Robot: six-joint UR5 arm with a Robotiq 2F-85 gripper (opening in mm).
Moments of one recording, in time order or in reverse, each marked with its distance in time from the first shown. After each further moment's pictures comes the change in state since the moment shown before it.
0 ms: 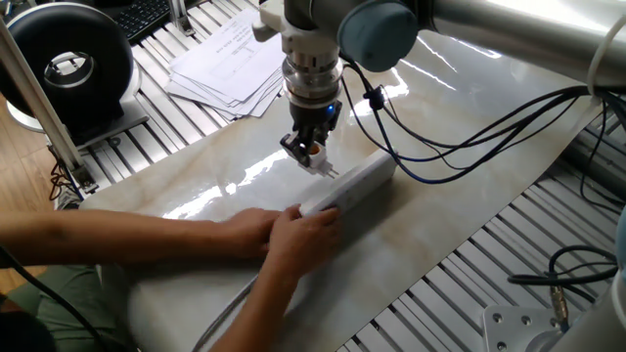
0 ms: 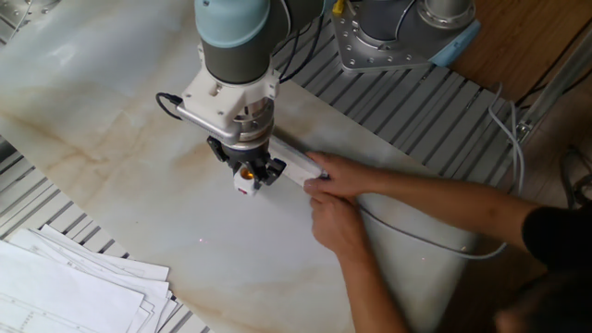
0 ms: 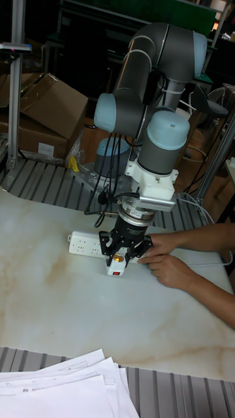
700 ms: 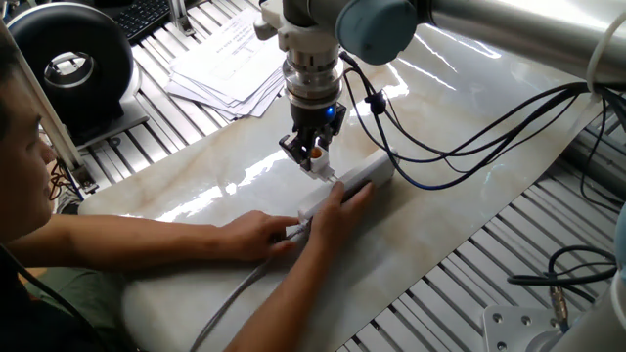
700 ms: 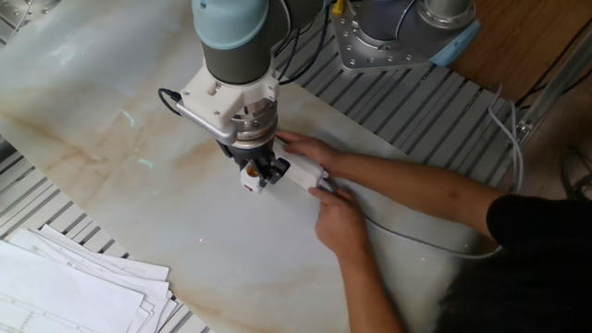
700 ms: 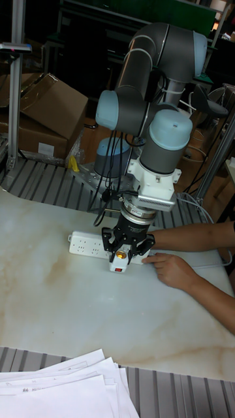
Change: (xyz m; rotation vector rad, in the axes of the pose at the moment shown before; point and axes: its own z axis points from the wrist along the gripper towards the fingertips) arm 0.009 0.006 -0.005 -0.005 0.036 0.073
